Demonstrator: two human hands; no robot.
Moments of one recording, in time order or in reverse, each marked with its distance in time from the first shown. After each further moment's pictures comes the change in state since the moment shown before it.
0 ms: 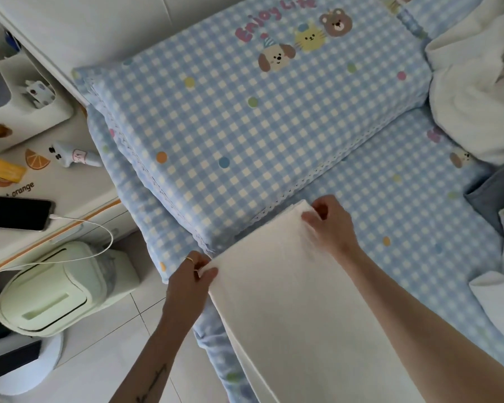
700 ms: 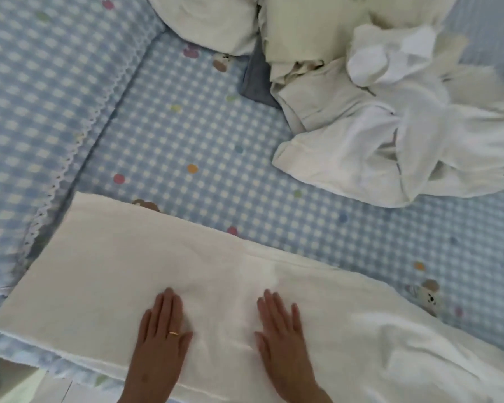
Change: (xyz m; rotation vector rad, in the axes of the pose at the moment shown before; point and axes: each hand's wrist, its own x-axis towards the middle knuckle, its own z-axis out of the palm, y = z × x) left_hand -0.142 -0.043 0.165 0.822 -0.377 0.991; right_hand -0.343 0.237 0.016 -0.563 0.239 0.044
